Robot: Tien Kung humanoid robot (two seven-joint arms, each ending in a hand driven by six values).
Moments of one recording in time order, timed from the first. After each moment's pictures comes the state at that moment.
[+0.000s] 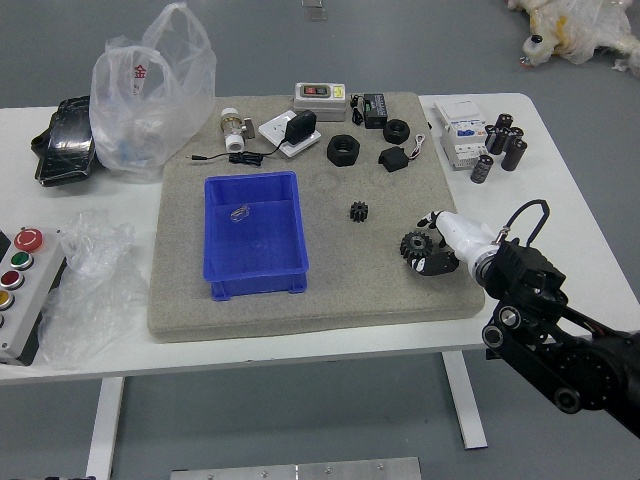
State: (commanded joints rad) left arm -0.20 0.17 -0.65 -0.30 0.76 0.05 0.16; right arm 0.43 -0.31 0.84 1.31 -1.90 0.03 -0.54
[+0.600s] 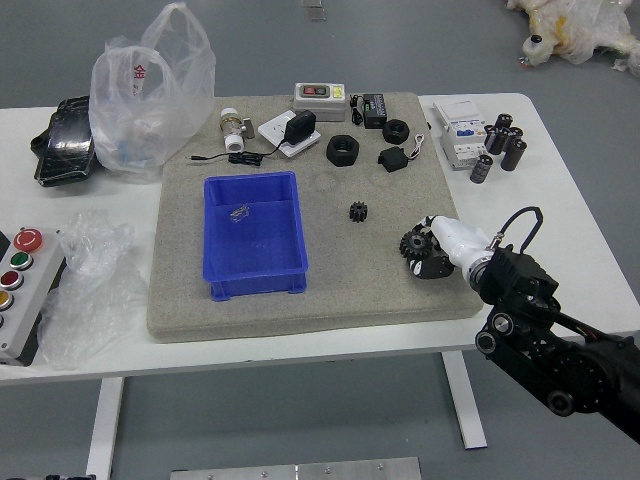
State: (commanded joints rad) left arm -0.21 0.17 -0.65 -0.30 0.76 0.05 0.16; right arm 0.44 -0.30 0.79 1.27 -1.89 -0.04 -0.51
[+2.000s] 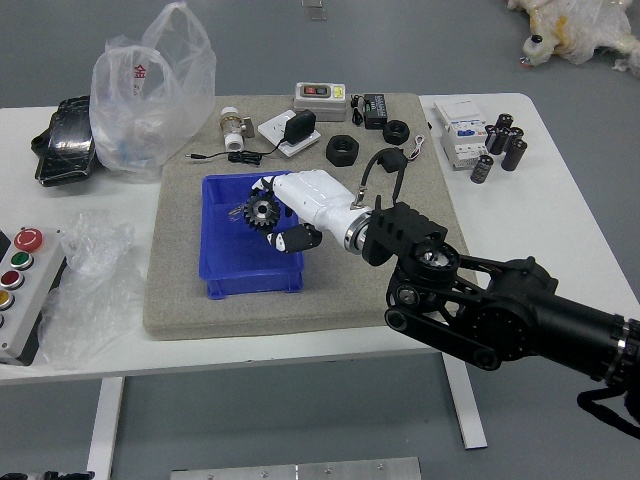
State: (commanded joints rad) left arm -0.21 0.18 -0.68 -0.31 0.79 0.04 0.17; right arm 0.84 -0.15 0.39 1.25 -1.78 -0.09 -0.29
